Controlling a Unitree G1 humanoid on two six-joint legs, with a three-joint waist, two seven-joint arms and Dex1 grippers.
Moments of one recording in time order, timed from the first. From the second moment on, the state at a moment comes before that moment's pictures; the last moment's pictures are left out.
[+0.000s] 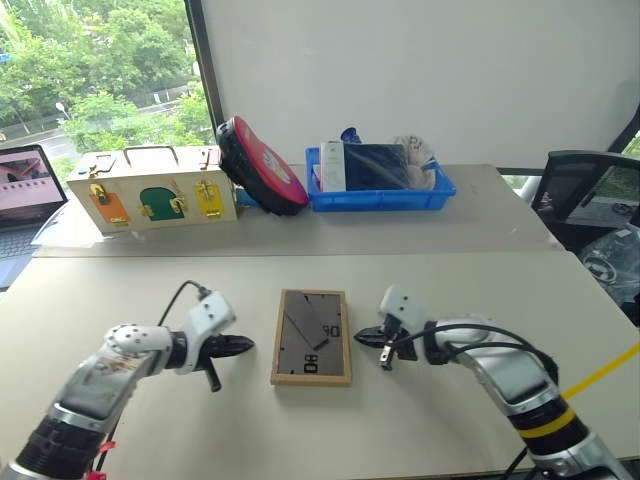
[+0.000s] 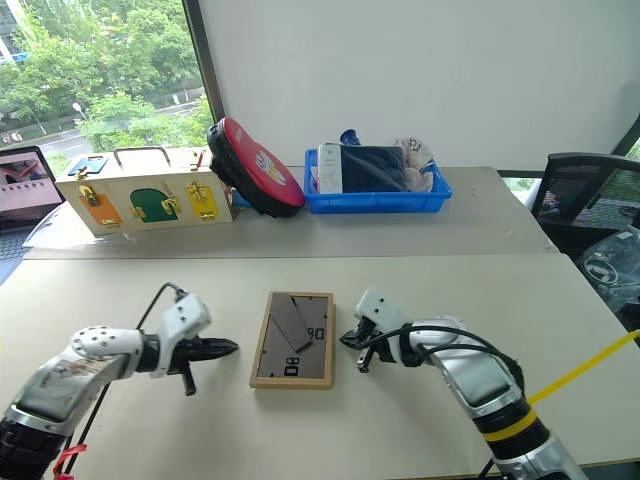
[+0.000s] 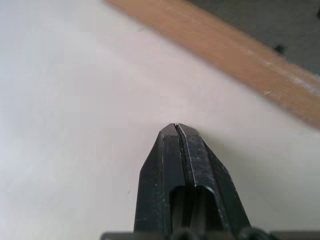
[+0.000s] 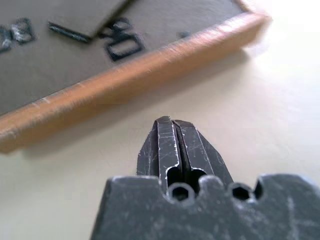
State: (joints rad) left arm -0.23 0.86 0.06 -0.08 -0.37 0.70 -0.96; right arm -0.43 -0.67 0.19 -0.21 0.26 0.71 0.89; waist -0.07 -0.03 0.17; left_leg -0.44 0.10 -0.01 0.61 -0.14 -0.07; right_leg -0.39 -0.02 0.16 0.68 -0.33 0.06
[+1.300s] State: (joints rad) left arm -0.24 0.52 0.09 -0.23 -0.83 1.16 -0.77; right arm -0.59 -0.51 0.17 0.06 0.40 0.92 0.88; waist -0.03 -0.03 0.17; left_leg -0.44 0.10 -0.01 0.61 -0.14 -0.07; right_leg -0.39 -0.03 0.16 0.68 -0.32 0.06
